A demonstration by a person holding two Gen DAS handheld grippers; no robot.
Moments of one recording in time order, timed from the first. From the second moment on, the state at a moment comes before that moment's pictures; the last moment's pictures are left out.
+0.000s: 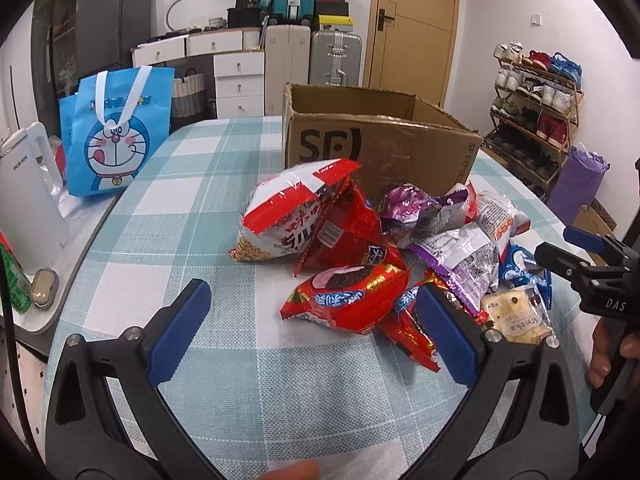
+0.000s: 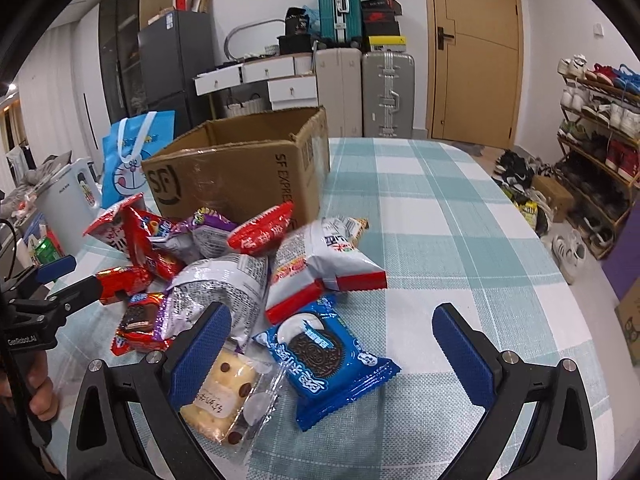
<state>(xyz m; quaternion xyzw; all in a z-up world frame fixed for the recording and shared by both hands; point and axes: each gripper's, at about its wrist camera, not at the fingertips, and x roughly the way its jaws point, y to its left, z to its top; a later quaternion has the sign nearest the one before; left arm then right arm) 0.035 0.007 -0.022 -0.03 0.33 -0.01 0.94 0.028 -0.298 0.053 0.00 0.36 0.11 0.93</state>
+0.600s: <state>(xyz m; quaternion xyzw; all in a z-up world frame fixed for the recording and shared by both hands) 0.071 0.004 -0.050 -0.05 0.41 -0.04 0.91 0.042 -0.303 0.030 -0.01 0.43 0.11 0.90</state>
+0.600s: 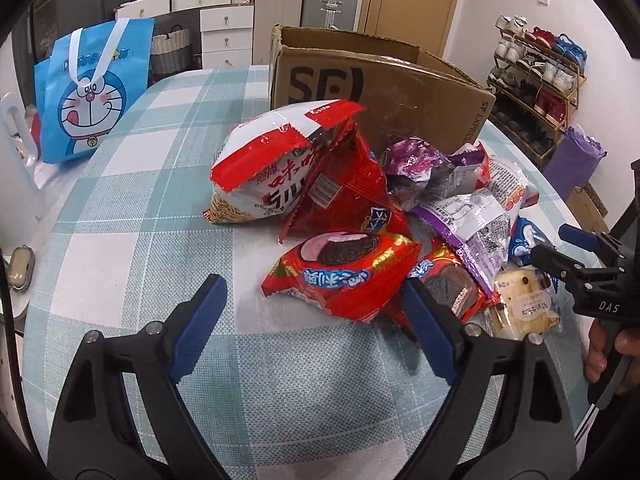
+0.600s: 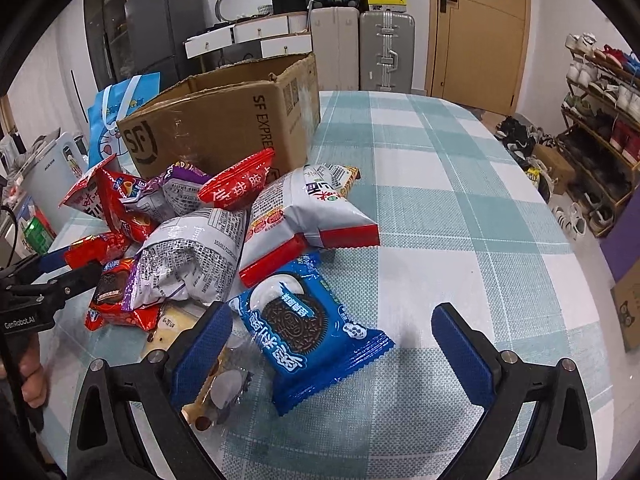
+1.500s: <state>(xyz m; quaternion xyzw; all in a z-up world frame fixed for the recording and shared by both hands) 0.069 0.001 -0.049 -0.06 0.41 -0.06 0.91 0.046 -0.297 0.025 -0.02 0.45 0.13 0.89</state>
